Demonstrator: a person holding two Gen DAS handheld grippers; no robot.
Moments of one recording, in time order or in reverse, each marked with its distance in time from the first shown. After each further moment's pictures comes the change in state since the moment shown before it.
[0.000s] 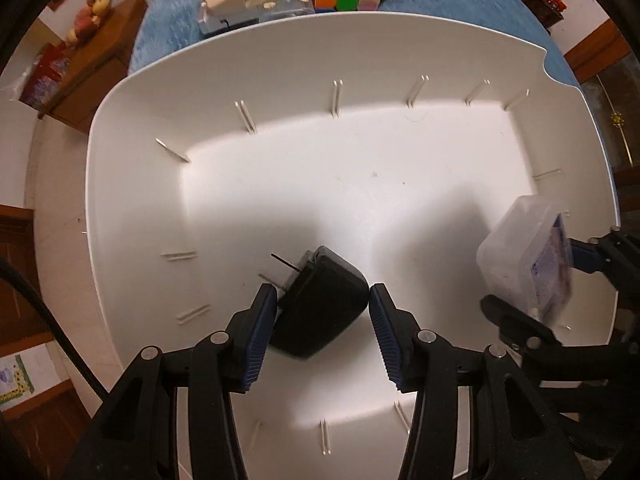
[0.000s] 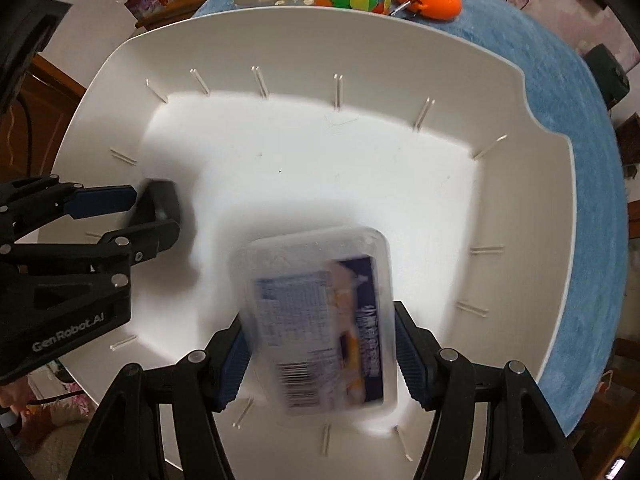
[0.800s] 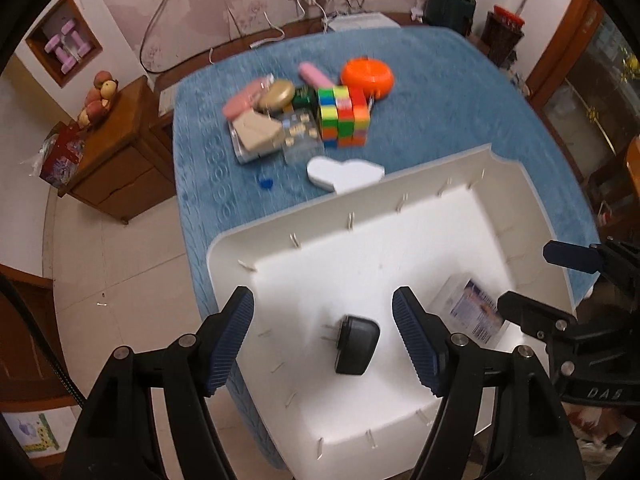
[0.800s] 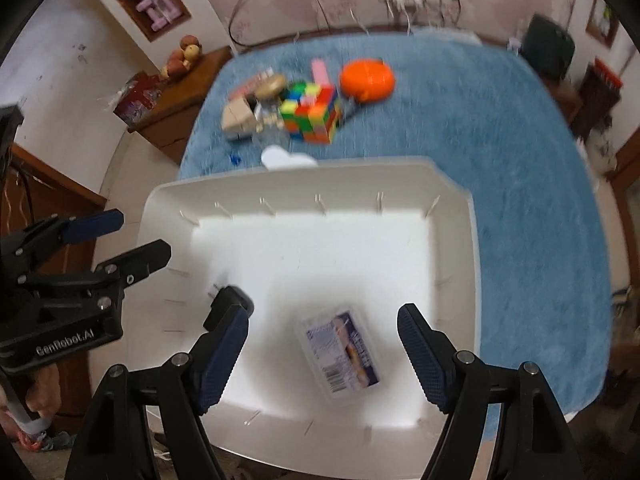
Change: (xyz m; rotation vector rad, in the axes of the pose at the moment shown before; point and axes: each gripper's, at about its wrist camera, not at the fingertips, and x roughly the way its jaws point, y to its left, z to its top) left arm -0.101 0.015 0.023 0.114 -0.264 0.031; right arm -0.099 -0.015 0.004 0.223 -0.251 0.065
